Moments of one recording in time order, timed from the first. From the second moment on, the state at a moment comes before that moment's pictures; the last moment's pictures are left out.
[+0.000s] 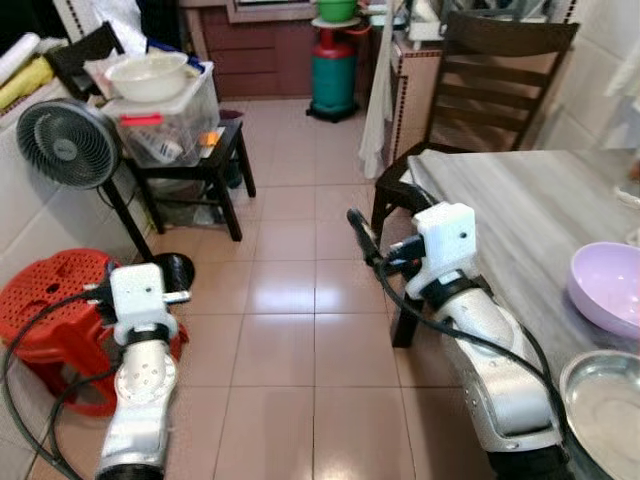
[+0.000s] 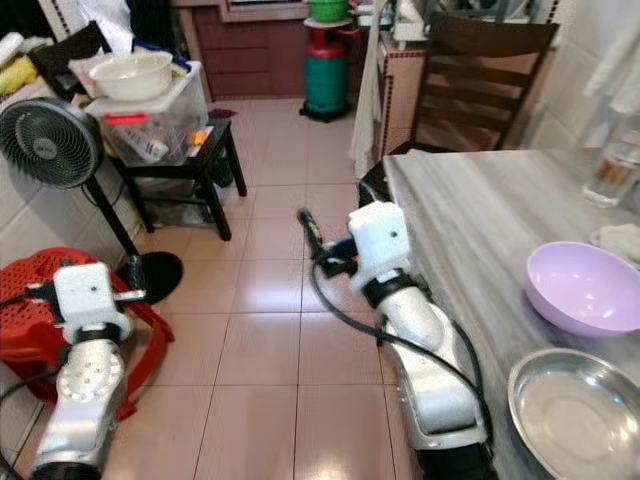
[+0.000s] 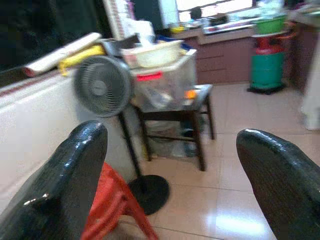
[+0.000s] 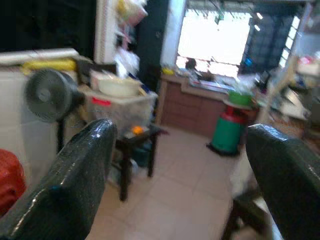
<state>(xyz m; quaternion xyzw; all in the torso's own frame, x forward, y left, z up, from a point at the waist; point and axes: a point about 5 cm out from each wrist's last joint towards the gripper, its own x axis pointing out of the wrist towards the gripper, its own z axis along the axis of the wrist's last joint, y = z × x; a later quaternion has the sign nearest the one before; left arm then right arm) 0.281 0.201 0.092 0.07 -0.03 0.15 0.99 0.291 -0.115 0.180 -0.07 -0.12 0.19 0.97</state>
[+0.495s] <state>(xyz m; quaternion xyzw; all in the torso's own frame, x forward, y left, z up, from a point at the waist) 0.274 0.203 0.047 0.05 0.06 0.09 0.99 0.302 -0.130 0.133 -0.02 -0.04 0.12 0.99</state>
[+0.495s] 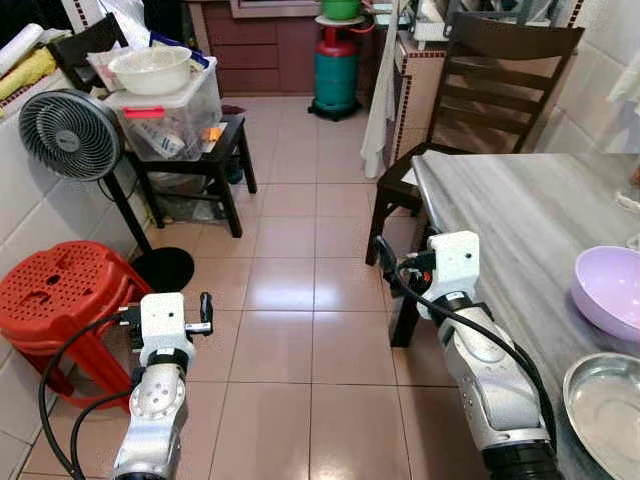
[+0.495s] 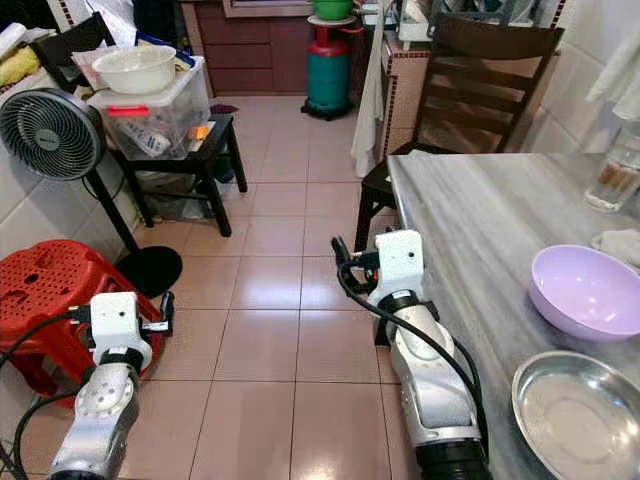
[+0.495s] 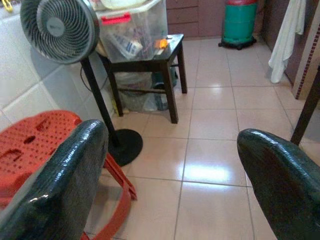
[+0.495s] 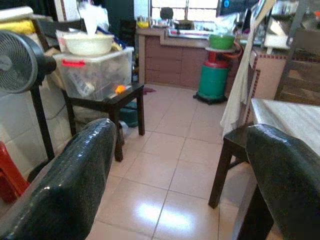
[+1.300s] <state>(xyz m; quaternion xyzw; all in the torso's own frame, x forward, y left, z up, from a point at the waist) 0.292 0.190 0.053 0.04 0.05 0.04 1.00 0.301 -0.143 0.128 -0.01 -0.05 0.08 1.00</state>
